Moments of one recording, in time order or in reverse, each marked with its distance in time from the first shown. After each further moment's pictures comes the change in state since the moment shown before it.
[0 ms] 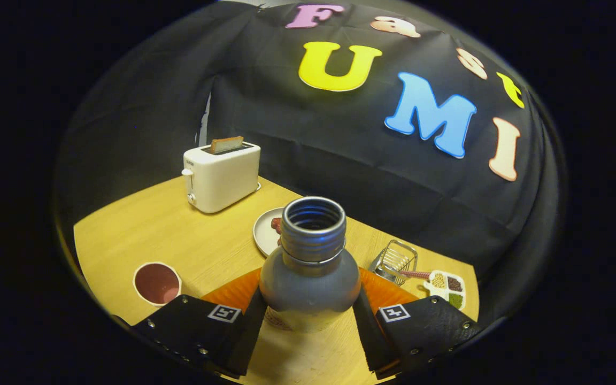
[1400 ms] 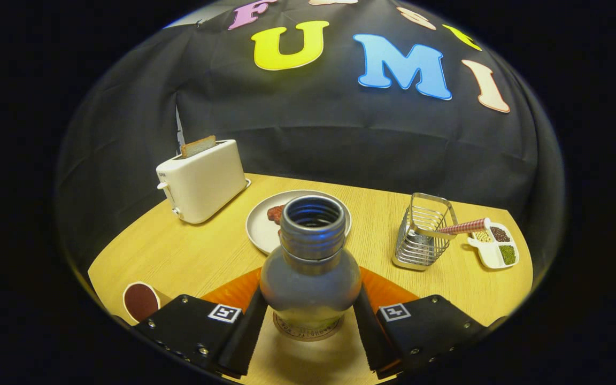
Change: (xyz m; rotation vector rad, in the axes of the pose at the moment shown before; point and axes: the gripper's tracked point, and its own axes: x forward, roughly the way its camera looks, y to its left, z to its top) arm 0.062 0.006 -0.038 0.220 0.041 0.023
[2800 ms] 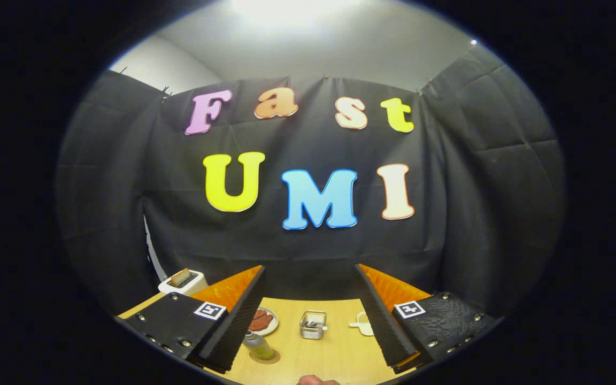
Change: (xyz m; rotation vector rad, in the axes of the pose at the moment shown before) arm -0.321 -0.107 0.243 0.068 -0.530 -0.333
